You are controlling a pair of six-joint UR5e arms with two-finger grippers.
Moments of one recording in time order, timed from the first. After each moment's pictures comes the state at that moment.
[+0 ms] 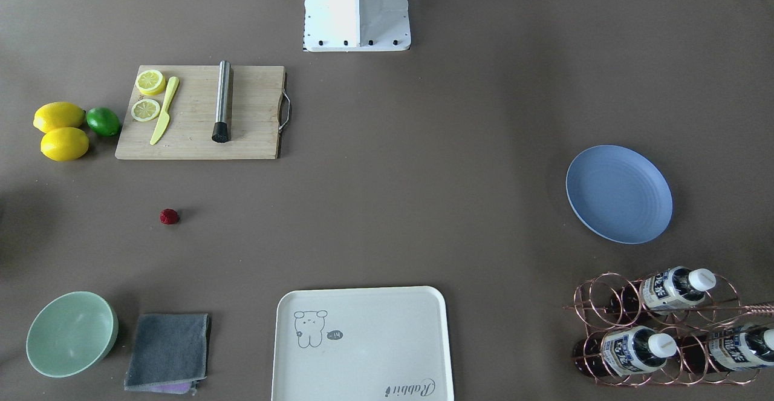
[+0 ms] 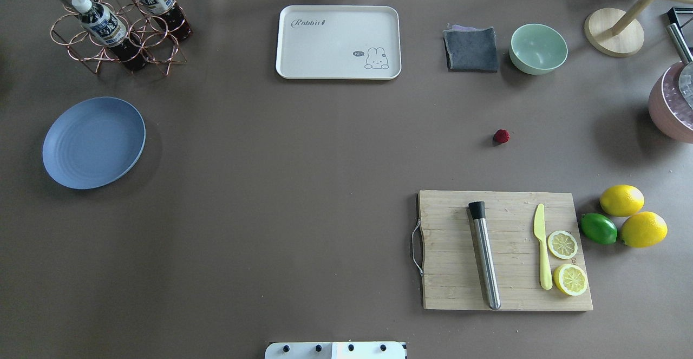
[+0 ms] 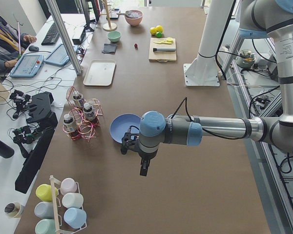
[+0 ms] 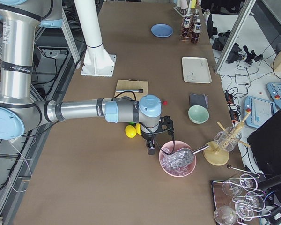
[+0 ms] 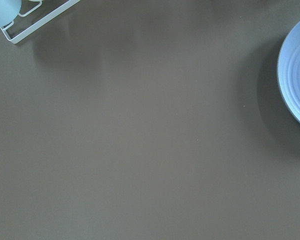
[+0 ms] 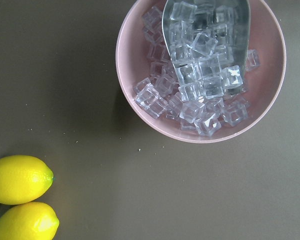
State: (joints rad) left arm -1.63 -1.31 -1.87 -1.63 -2.33 0.11; right arm 1.55 -1.73 1.85 -1.64 2.32 -0.19
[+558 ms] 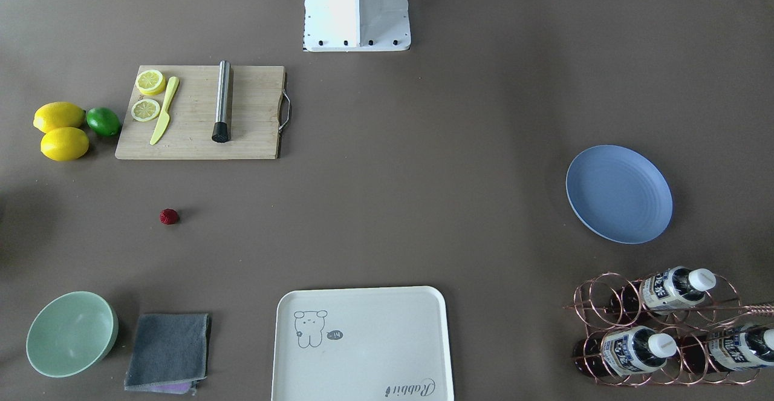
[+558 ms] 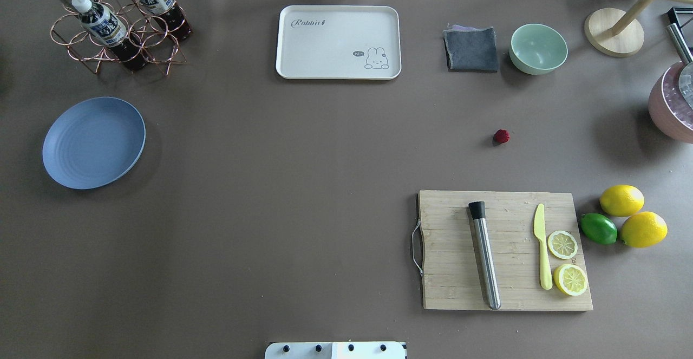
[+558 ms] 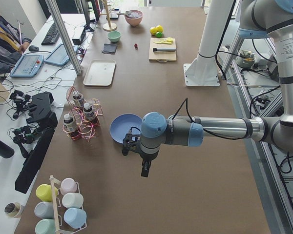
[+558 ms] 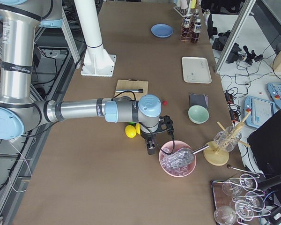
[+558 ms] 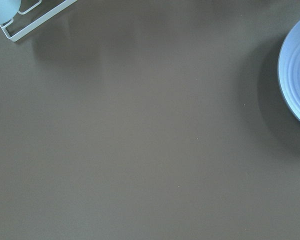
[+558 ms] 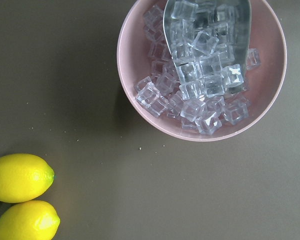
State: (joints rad) left arm -1.63 -1.30 -1.86 -1.63 -2.33 0.11; right arm 1.55 -1.73 1.85 -1.64 2.32 -0.19
